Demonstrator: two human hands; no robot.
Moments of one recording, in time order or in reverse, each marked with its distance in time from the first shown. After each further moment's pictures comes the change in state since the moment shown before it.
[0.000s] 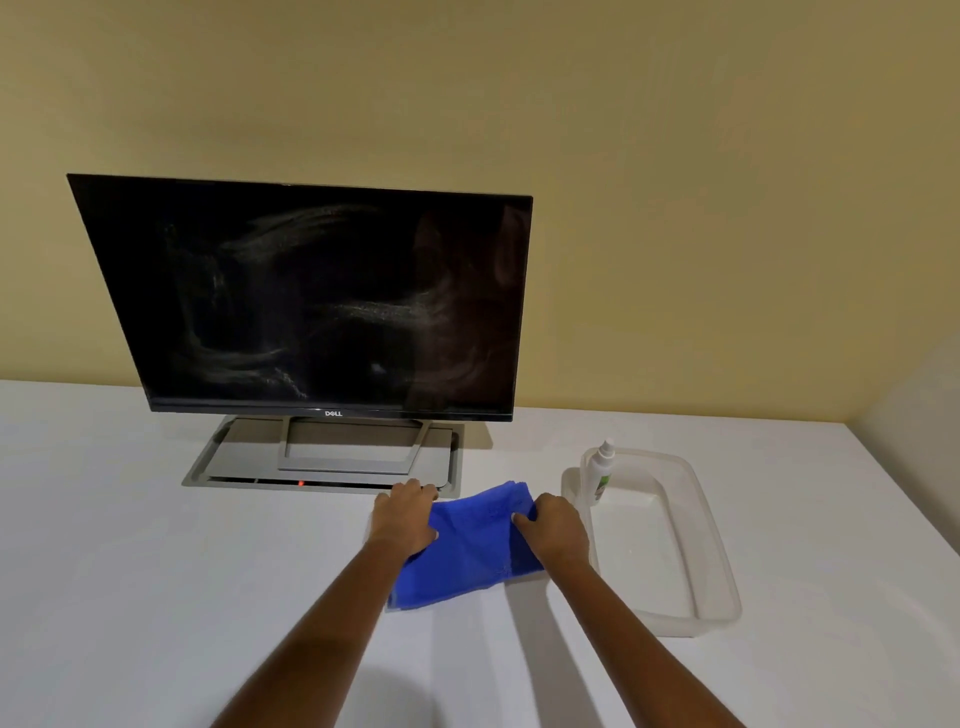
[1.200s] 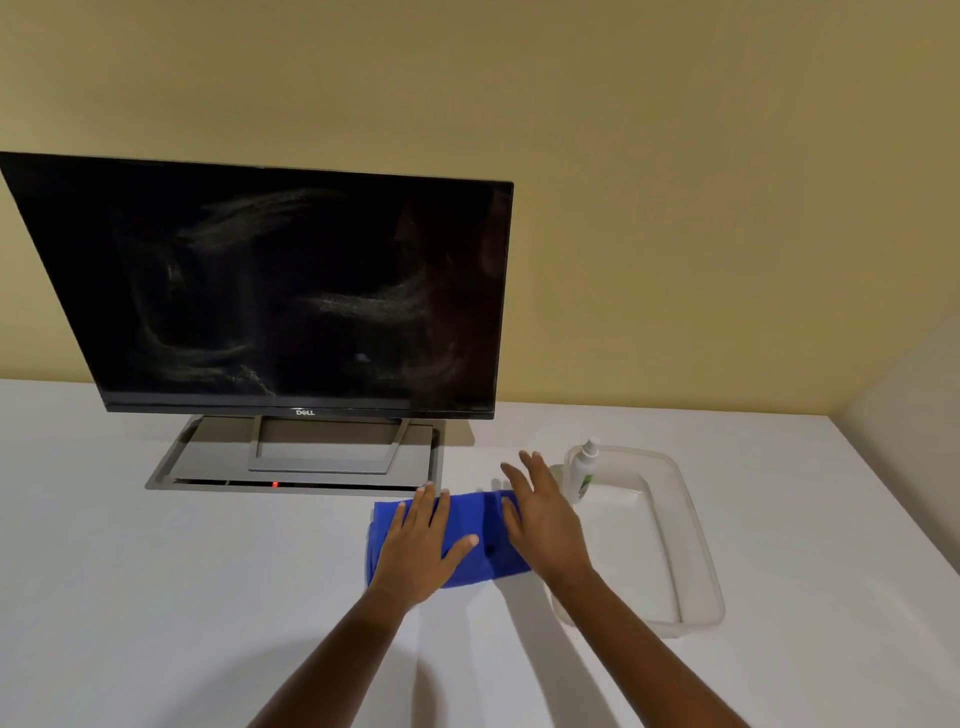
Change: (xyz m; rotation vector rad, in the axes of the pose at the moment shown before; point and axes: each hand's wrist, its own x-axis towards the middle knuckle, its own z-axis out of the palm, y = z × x) left_hand -0.013 0.033 0.035 -0.131 0.011 0.099; right_hand 0.003 0.011 -0.010 -0.165 0.178 -0.429
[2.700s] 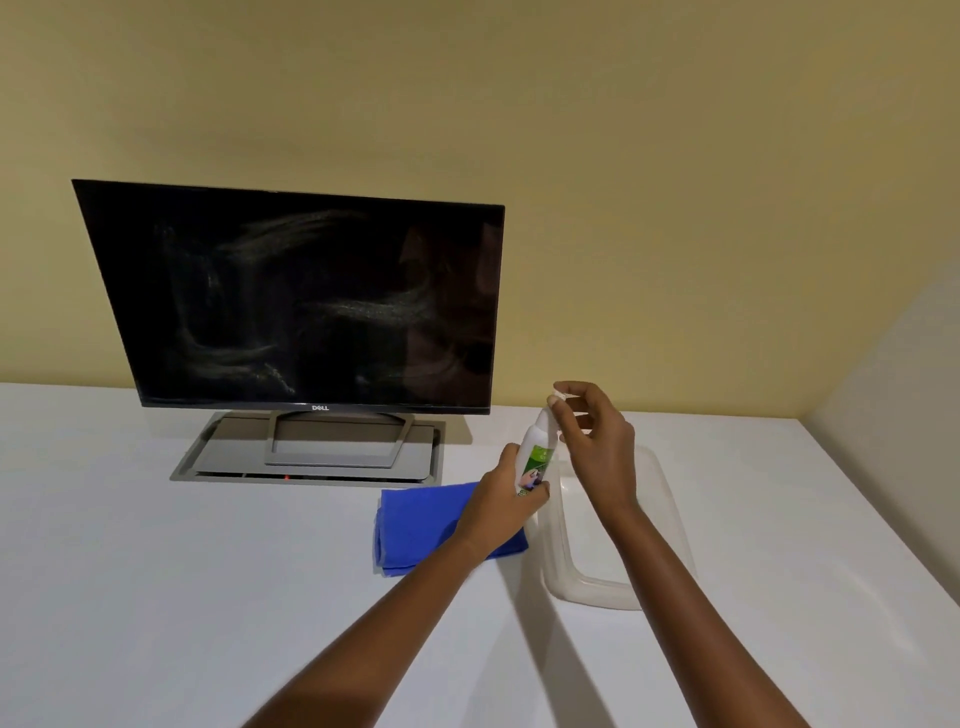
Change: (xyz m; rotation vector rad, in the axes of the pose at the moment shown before) left_hand -0.027 0.101 -0.063 -0.874 0.161 0.129; right_hand -0.025 -0.031 -0.114 0.700 0.507 0.093
